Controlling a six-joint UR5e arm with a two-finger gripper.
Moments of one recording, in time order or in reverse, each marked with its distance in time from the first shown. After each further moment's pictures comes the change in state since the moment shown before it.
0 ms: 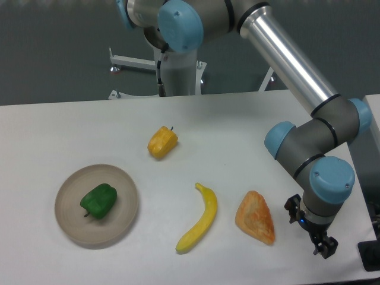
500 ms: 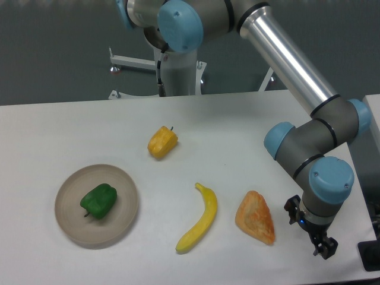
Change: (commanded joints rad) arm -0.002 0.005 -0.008 0.011 -0.005 -0.008
